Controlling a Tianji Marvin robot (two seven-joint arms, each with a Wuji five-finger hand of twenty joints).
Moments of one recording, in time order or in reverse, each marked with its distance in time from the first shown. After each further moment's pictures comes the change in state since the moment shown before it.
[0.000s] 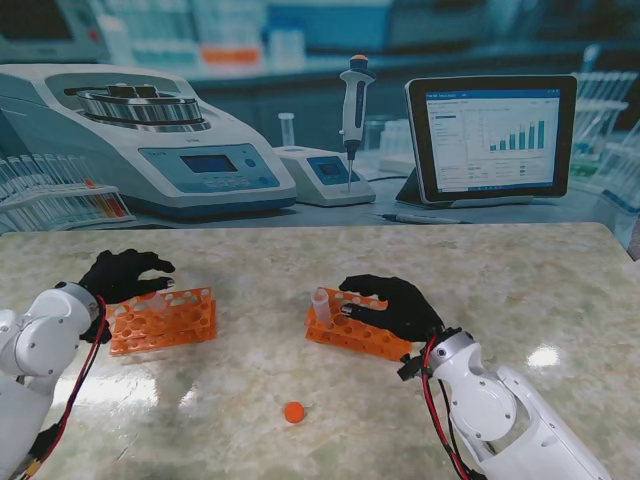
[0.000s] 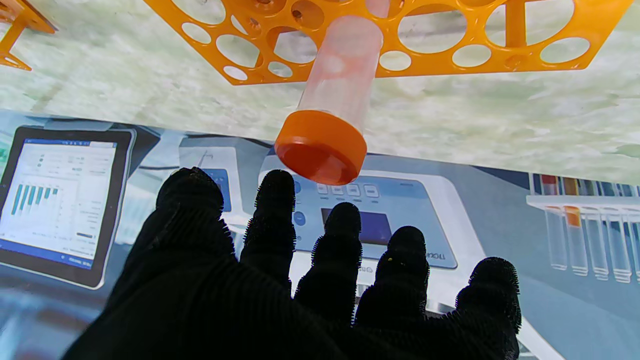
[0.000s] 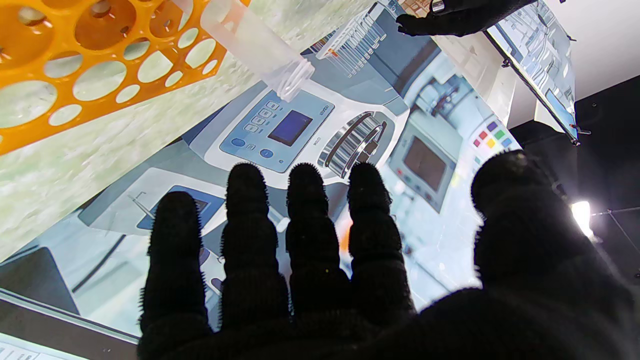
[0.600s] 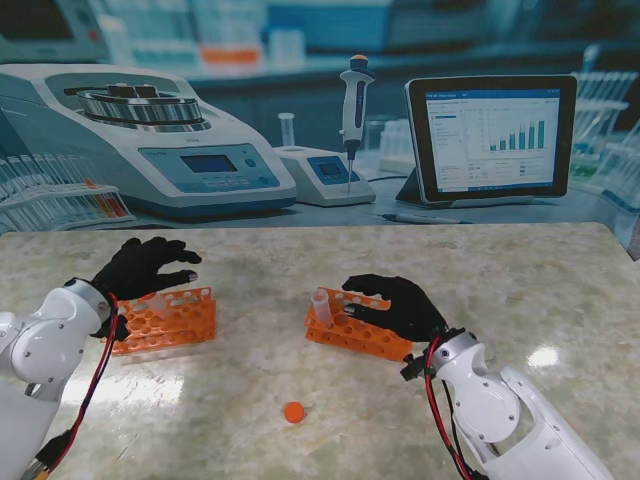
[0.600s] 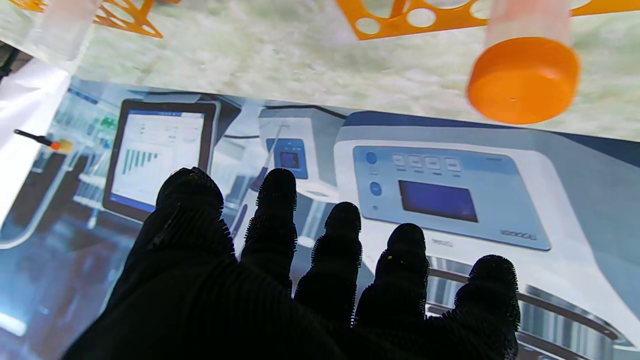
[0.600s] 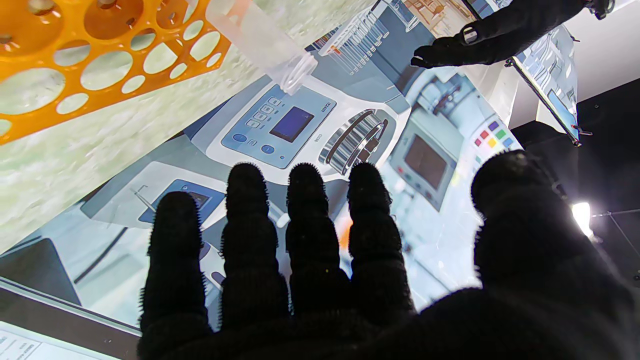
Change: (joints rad) left arm 0.059 -0.006 0.000 -0.145 -0.101 -0.074 0.010; right arm -0.015 0.001 0.018 -0.015 -0.015 0.000 0.000; left_hand 0.000 0.000 0.000 0.000 0.010 0.011 0.000 0.000 0.002 0.000 0.002 0.000 0.017 0.000 0.001 0.001 0.015 -0.004 -0.002 0.000; right_hand 0.000 0.000 0.000 0.000 0.000 0.000 0.000 0.000 0.000 0.000 0.000 0.000 0.000 0.000 0.000 0.000 -0.001 0.000 0.000 0.000
